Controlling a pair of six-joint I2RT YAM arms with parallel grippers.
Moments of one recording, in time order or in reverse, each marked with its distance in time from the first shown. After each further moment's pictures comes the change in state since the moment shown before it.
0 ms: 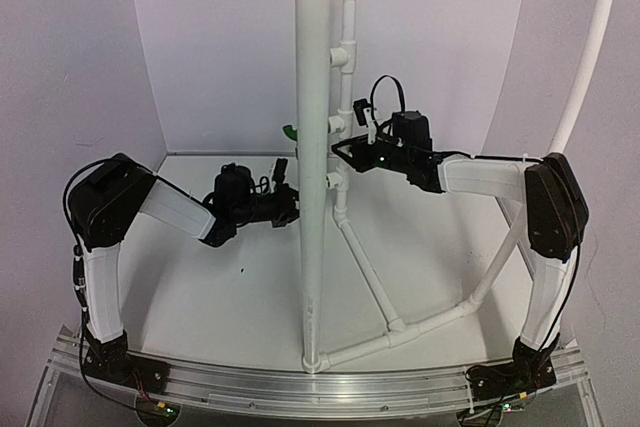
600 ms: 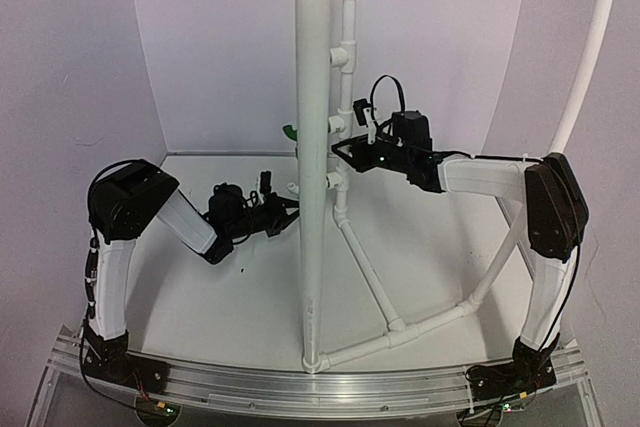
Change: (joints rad) left arm 0.041 0.140 -0.080 0.306 -0.115 -0.156; right arm 0.000 0.000 0.002 -0.005 0.000 0.000
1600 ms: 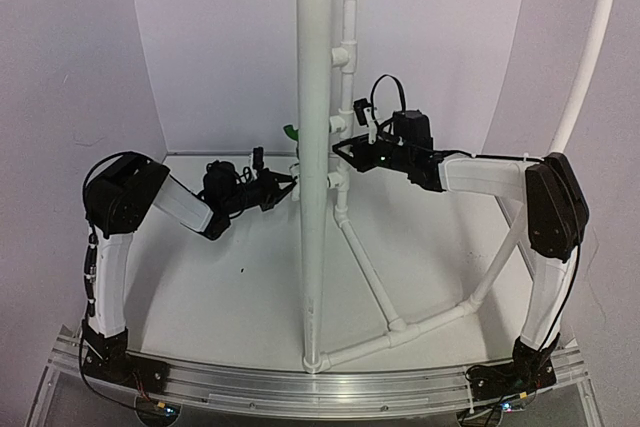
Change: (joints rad) left arm 0.101 0.021 0.165 -0.085 0.075 0.043; right arm -0.006 0.000 0.004 -0.011 -0.010 -0.015
